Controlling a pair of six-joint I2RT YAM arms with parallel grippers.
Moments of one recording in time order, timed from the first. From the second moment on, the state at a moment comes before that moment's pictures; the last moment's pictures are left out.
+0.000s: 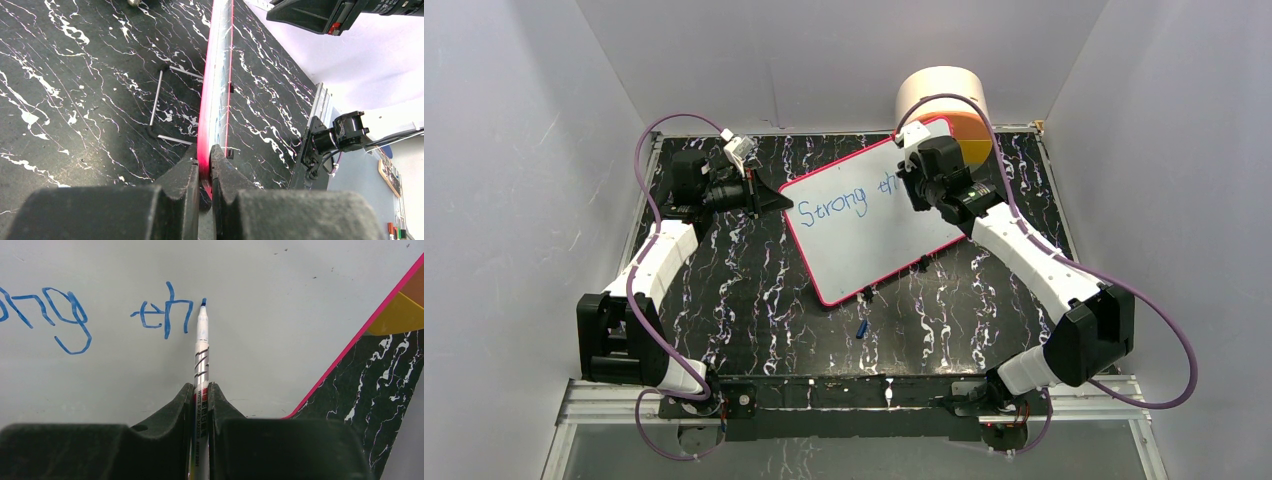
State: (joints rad) left arm -0.09 1.42 1.03 -0.08 0.99 -0.18; right arm 0.55 1.44 1.32 -0.49 0.13 -0.10
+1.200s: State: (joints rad) left arm -0.09 1.42 1.03 -0.08 0.99 -0.18; right arm 0.55 1.43 1.28 -0.57 0.12 -0.08
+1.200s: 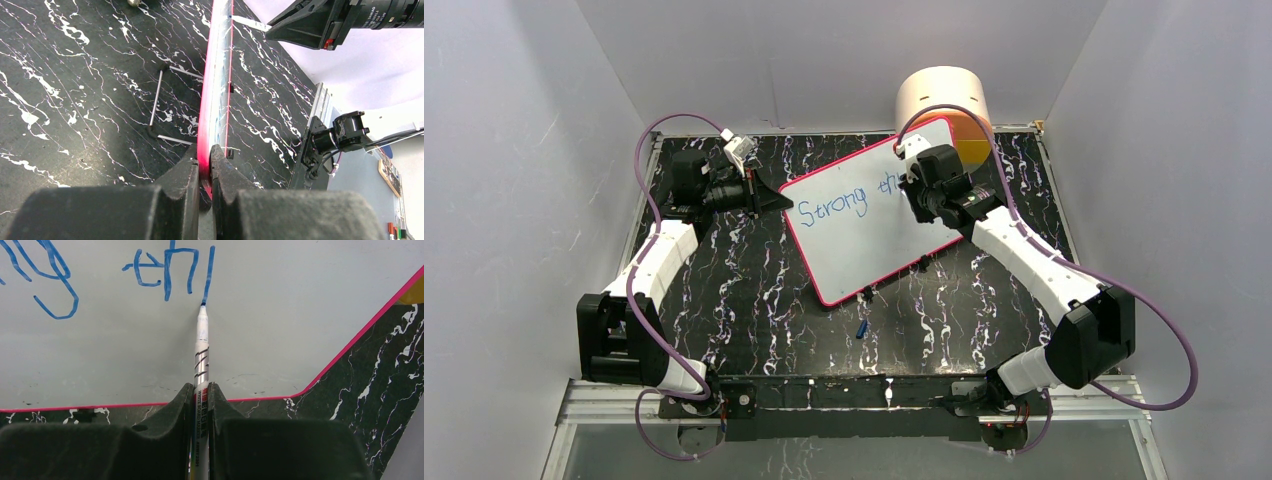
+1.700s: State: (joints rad) left arm -0.09 1.42 1.03 -0.08 0.99 -0.18; right arm 0.55 1.43 1.28 -0.55 0.12 -0.08
